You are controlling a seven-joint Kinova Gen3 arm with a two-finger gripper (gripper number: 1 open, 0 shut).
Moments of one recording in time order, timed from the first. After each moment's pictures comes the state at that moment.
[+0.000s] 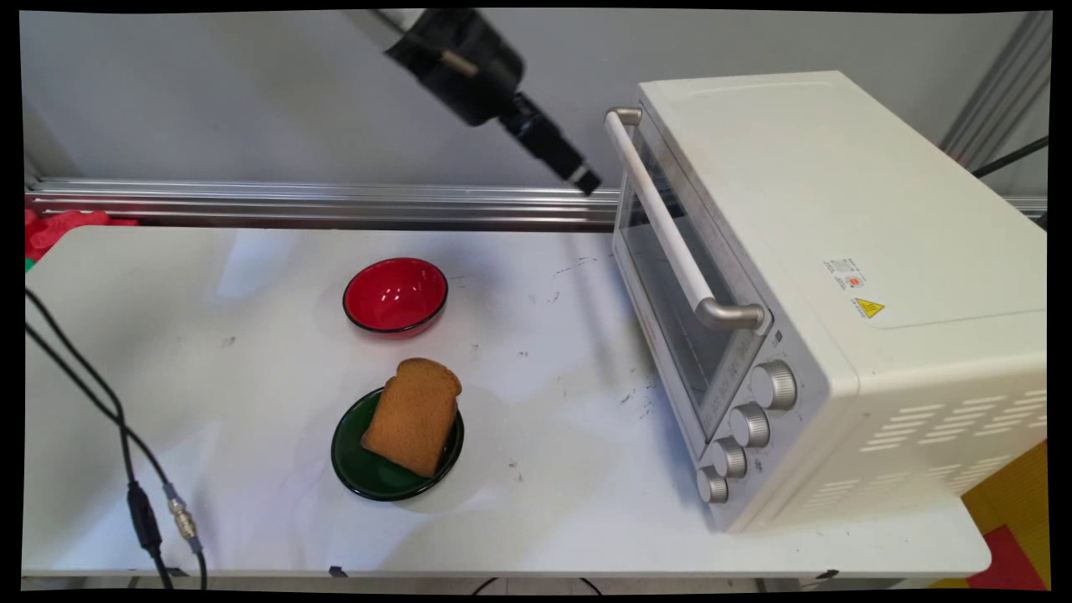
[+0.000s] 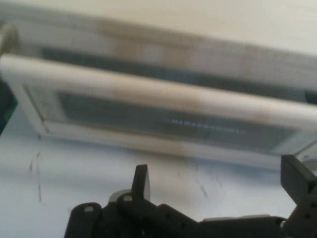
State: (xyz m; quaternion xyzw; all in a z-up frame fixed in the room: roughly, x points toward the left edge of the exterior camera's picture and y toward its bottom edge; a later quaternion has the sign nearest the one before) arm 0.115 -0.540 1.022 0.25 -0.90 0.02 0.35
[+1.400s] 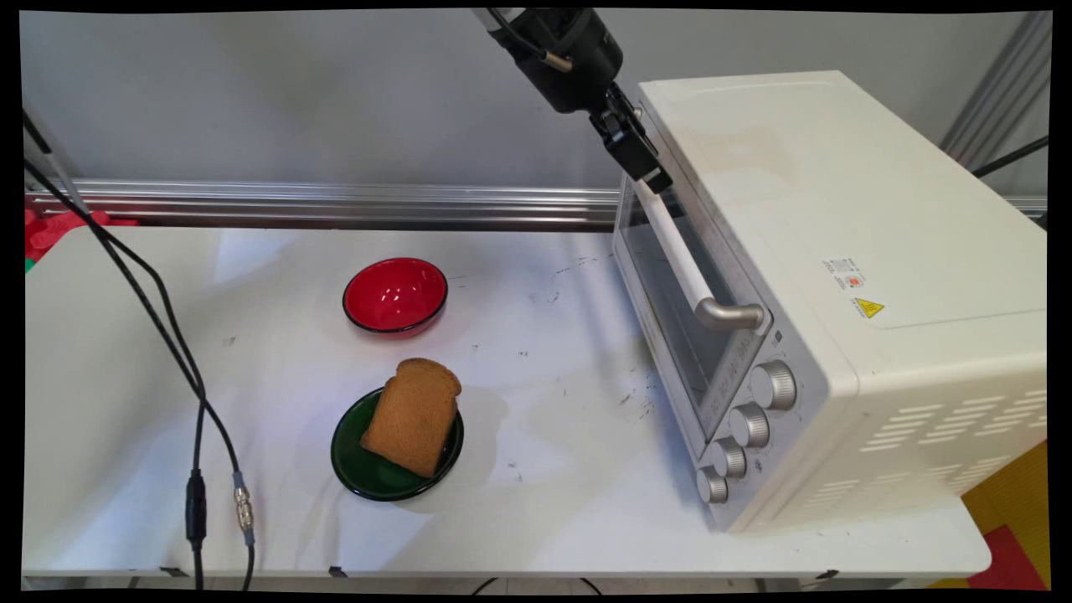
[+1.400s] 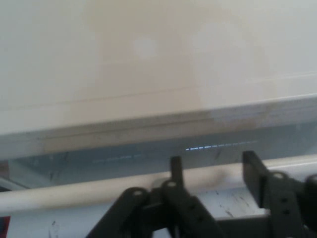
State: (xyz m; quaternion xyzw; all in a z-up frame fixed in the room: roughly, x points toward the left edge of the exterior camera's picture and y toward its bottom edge) arm 0.041 -0.577 1.029 0.12 -0.94 0.05 0.33
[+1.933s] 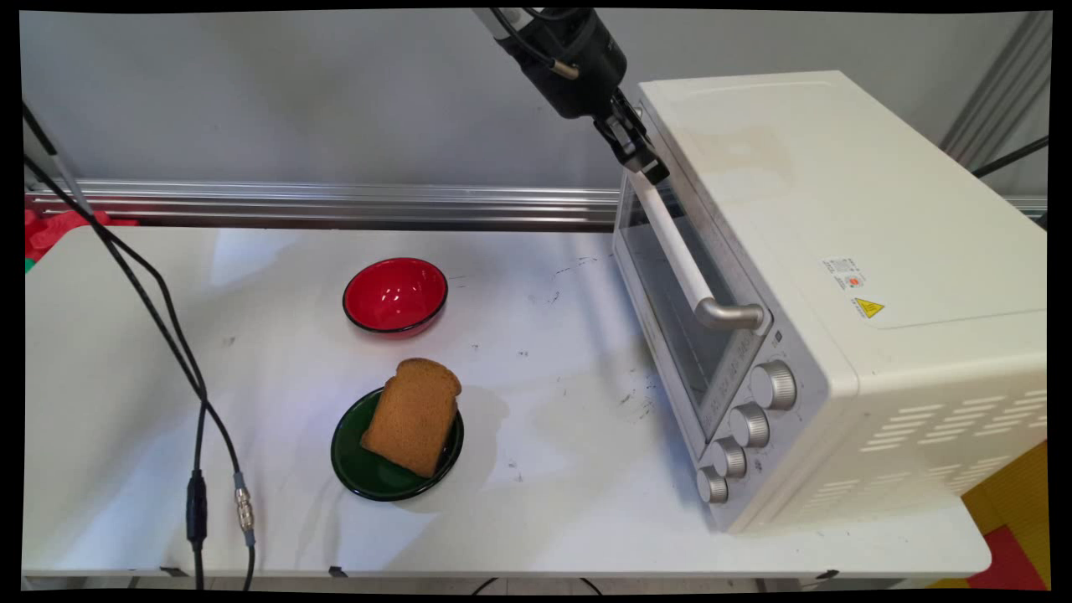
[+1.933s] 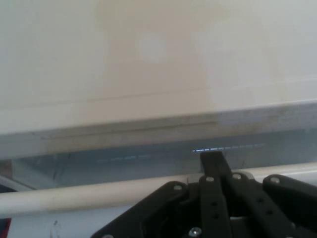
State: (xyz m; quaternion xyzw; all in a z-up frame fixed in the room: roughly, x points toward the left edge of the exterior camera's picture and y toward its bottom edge) arm 0.035 -0.578 1.022 0.13 -0.93 0.05 0.32
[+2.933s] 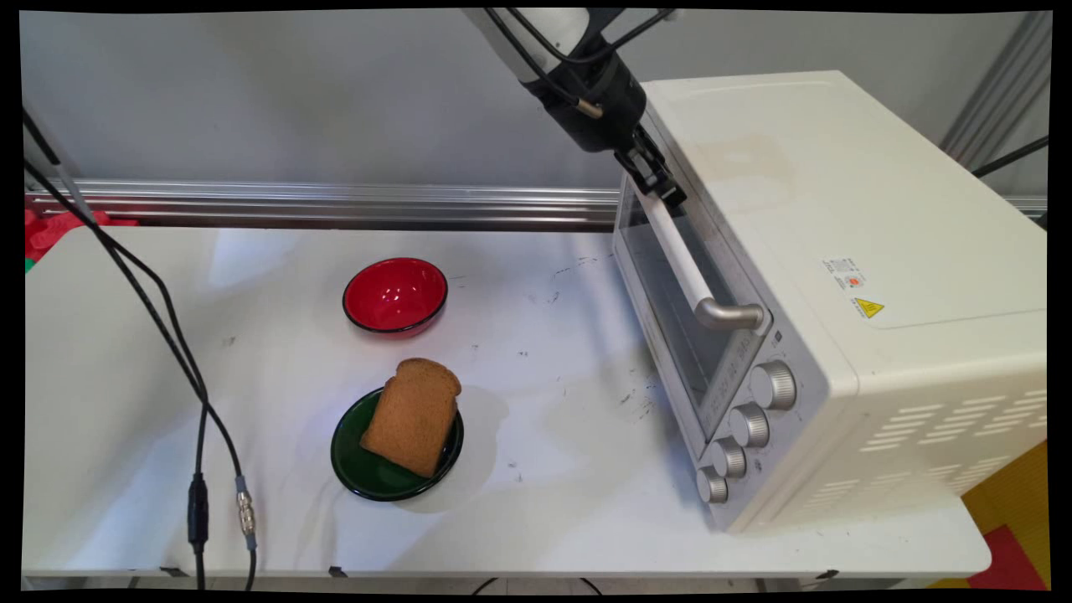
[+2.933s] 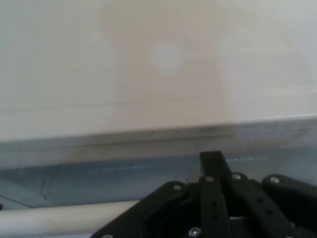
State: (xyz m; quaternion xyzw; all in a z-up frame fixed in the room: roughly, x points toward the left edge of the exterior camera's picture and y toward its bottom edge) arm 0.016 -0.571 0.992 0.15 -0.93 0.06 0.33
